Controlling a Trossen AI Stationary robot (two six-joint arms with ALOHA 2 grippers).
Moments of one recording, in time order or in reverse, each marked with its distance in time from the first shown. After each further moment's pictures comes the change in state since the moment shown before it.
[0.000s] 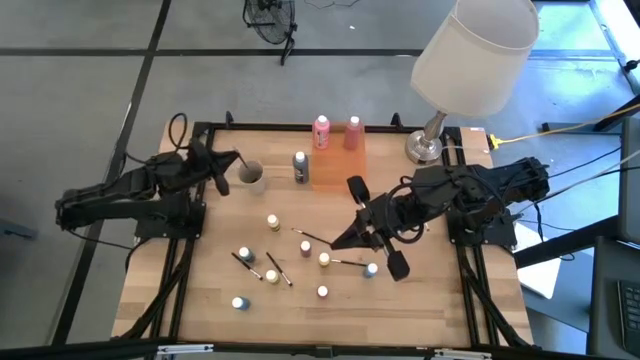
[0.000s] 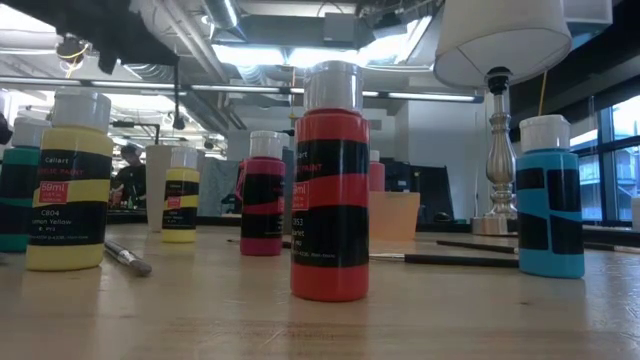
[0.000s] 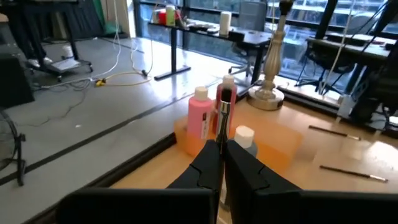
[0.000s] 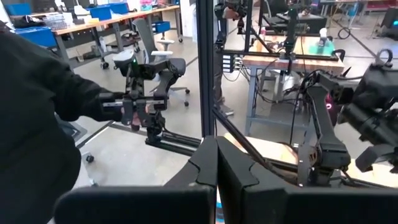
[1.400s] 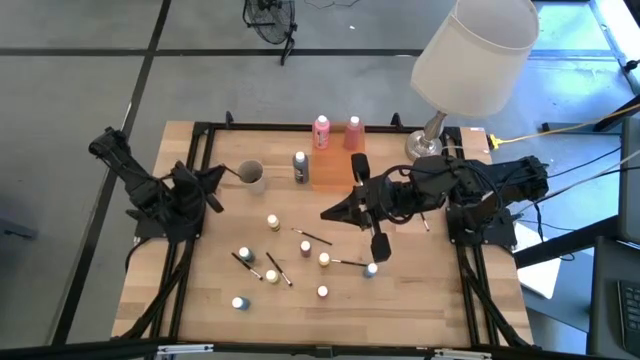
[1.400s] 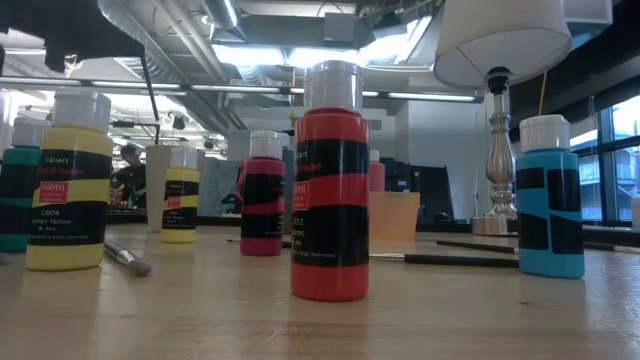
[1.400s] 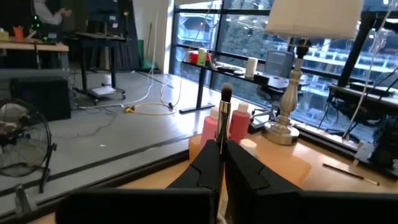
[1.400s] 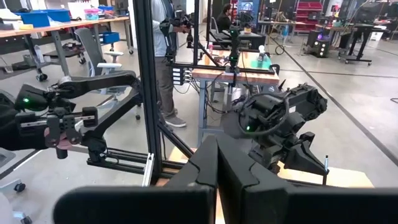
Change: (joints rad) left arm -0.956 0.183 0.033 -0.573 -1.118 -0.889; right arm -0.046 0.000 0.000 0.053 0.179 -0.037
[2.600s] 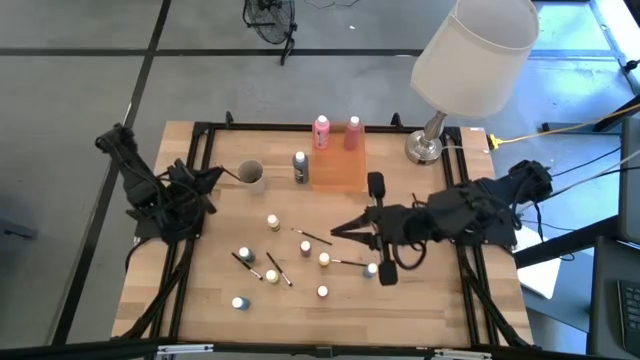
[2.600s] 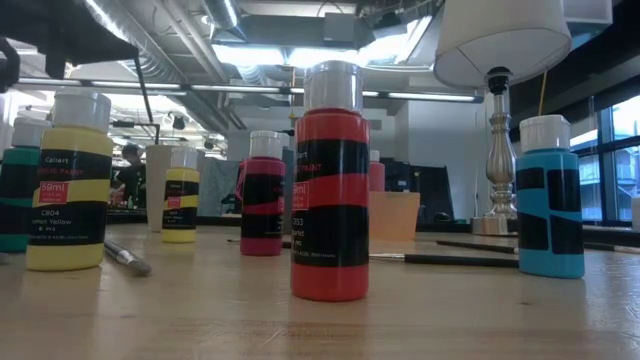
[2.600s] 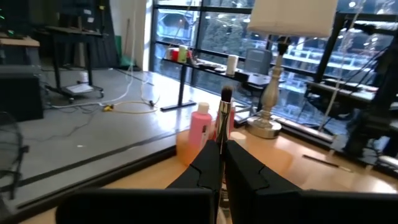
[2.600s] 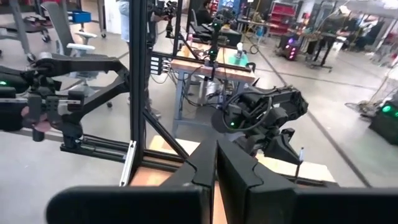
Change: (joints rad) left arm -0.094 -0.028 0.002 -0.336 -0.004 -0.327; right arm 0.161 -0.001 0.000 -0.040 0.266 -0.072
